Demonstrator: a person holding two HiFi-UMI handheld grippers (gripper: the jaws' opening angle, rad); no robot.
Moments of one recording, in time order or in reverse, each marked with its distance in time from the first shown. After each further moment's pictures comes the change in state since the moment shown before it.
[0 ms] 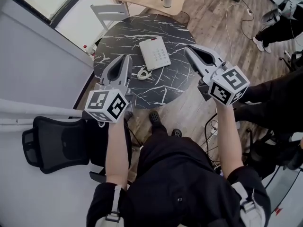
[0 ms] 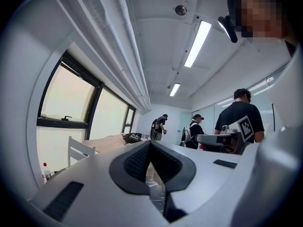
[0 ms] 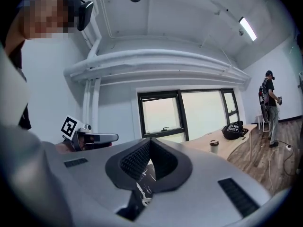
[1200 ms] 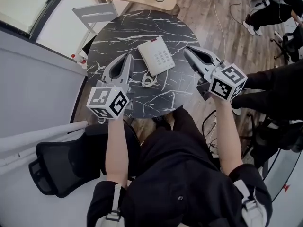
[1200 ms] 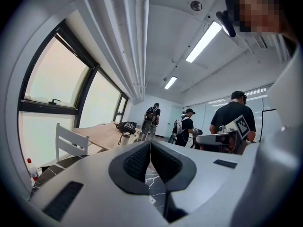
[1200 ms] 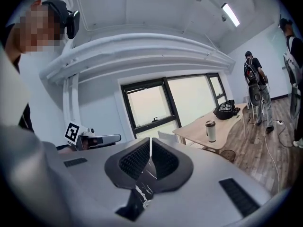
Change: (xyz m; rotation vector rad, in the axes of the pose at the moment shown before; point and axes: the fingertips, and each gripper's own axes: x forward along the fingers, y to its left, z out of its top) left arm 0.076 0.106 -0.047 -0.053 0.119 -0.157; right arm 0.095 -0.042 -0.062 0.179 0.088 -0.132
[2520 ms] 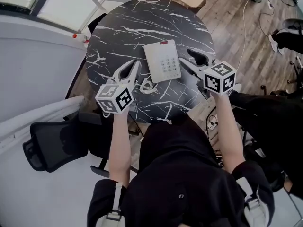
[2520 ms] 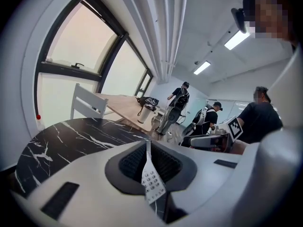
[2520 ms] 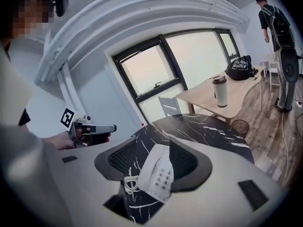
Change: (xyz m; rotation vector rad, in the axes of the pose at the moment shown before) left arm 0.090 0.078 -0.120 -0.275 0.254 0.209; right arm 0.124 -0.132 -0.110 0.089 0.430 0.173
